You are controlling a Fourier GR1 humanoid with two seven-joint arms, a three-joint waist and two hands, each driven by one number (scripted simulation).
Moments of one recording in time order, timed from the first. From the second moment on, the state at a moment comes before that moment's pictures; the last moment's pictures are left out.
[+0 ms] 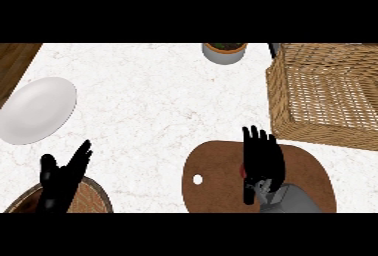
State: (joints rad) left arm 0.11 0.39 -0.21 -1.42 0.29 0.18 0.19; right arm -0.28 -0.22 0.59 -1.60 0.84 0.42 1.05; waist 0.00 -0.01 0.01
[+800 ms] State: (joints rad) left arm 0.12 0.35 -0.18 -1.43 0.24 0.16 0.21; right arm -0.25 -0.19 0.56 -1.53 1.01 0.45 0.94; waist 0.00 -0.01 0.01
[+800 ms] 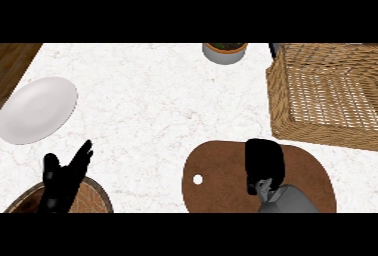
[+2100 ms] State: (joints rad) left arm 0.14 0.32 -0.12 -1.43 0.20 0.11 0.21; right arm -0.19 -0.02 0.49 -1.84 0.97 -0.08 0.74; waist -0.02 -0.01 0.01
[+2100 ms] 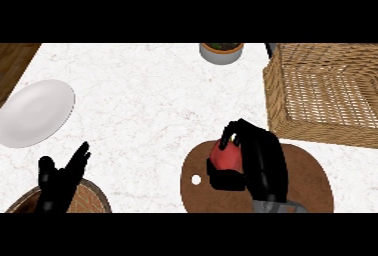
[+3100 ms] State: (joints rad) left arm 0.12 0.31 -0.10 -1.42 0.18 0.08 0.22; right arm -0.67 -0.24 -0.19 -2.08 0.70 0.21 0.98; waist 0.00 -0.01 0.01
